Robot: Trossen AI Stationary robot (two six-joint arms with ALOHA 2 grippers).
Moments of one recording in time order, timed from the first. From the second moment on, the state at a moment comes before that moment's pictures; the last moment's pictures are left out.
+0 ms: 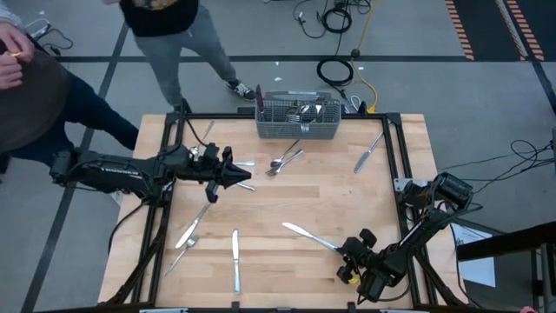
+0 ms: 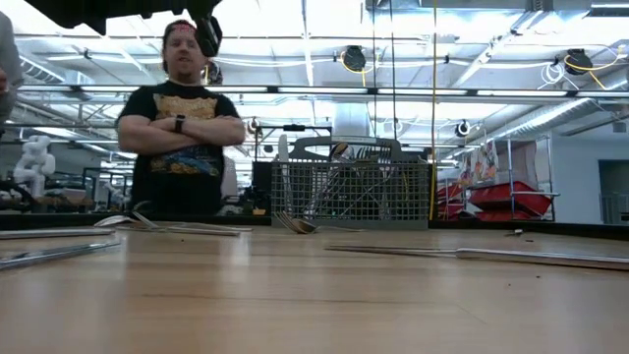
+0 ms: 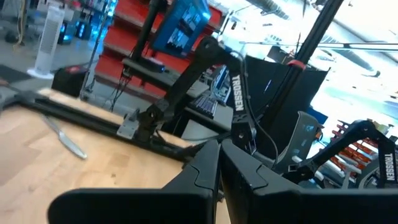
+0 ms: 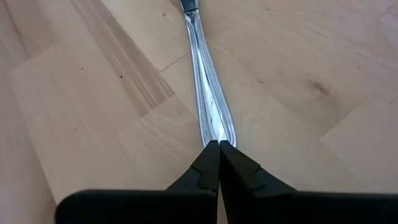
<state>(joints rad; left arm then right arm) 0.03 0.97 0.55 0.52 0.18 -0.45 0.95 1.83 0.90 -0.54 0.68 1.66</state>
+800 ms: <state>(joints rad) 0.03 1.33 0.55 0.36 0.21 -0.78 0.95 1.83 0.90 -0.54 0.66 1.64</state>
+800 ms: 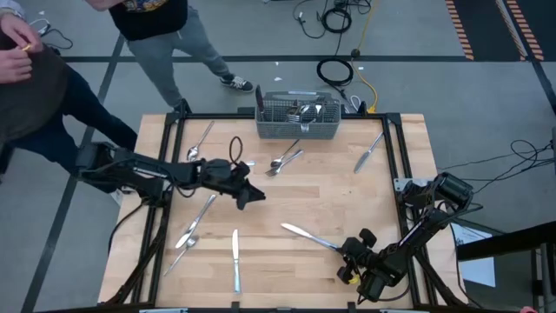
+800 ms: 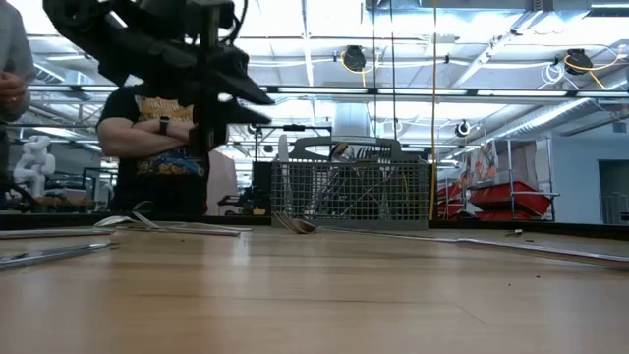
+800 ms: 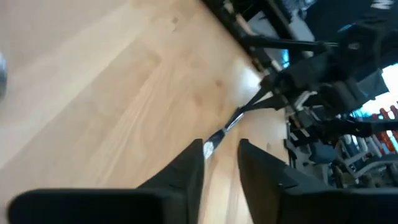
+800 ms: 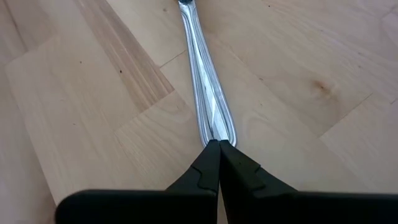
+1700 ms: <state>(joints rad) -0.01 1.71 0.55 0.63 0.31 -1.33 0.95 1.83 0.90 -0.55 0.68 1.63</state>
